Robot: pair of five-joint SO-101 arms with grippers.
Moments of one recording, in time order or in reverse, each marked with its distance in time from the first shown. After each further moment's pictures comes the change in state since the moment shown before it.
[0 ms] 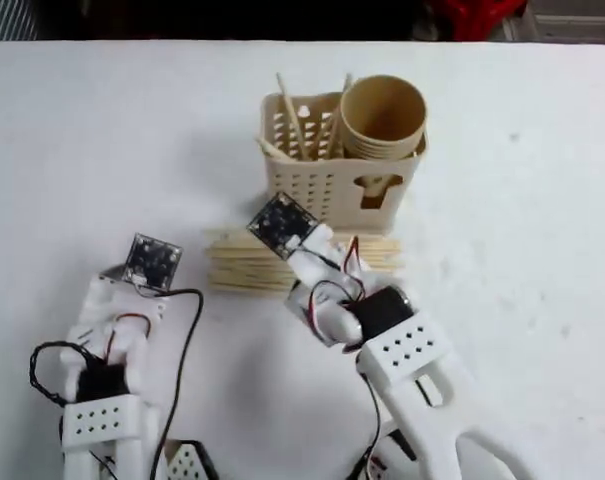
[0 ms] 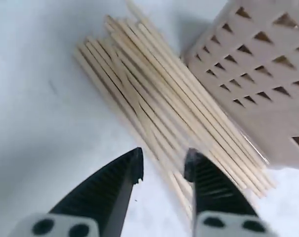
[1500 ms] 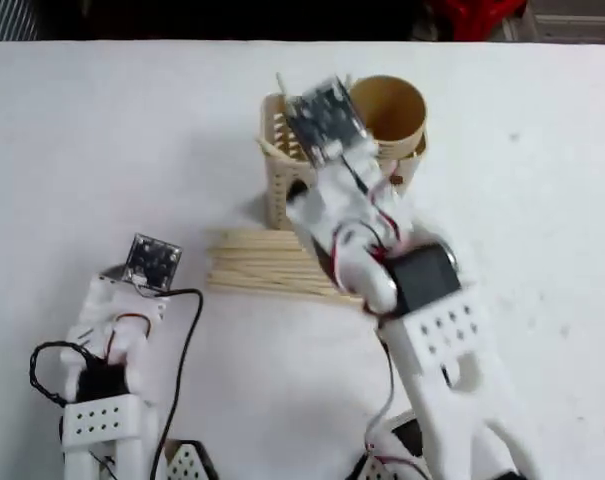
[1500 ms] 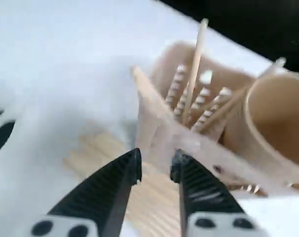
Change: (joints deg) left arm 0.0 0.0 0.0 0.0 0.0; right arm 3.7 2.8 -33.2 14.1 -9.6
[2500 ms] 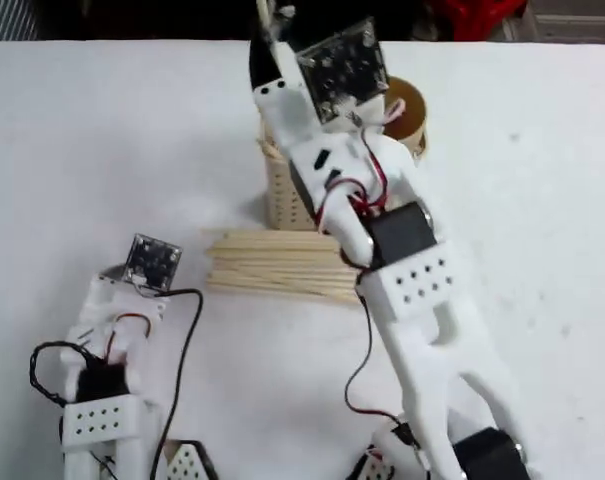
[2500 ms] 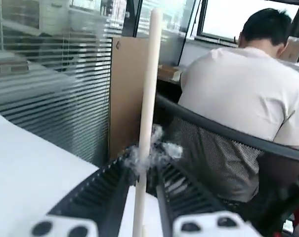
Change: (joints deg) left arm 0.0 0.0 0.0 0.0 0.0; right arm 1.1 15.9 -11.5 -45.5 -0.4
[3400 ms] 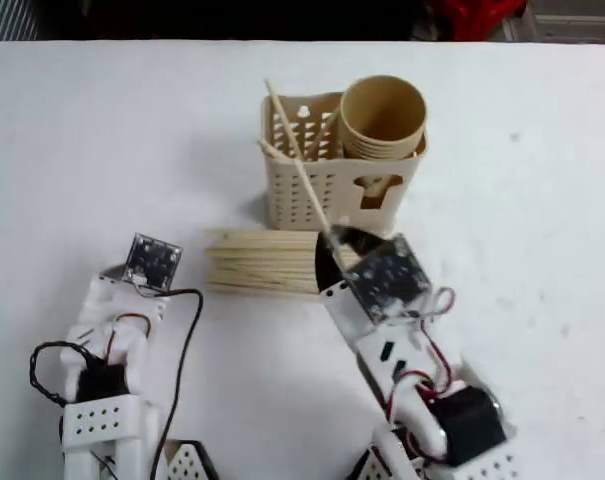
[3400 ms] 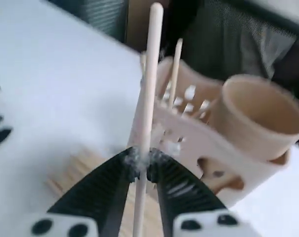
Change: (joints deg) left arm 0.0 0.0 0.0 0.0 0.0; right arm 0.0 -59.9 45.3 30.9 4.7
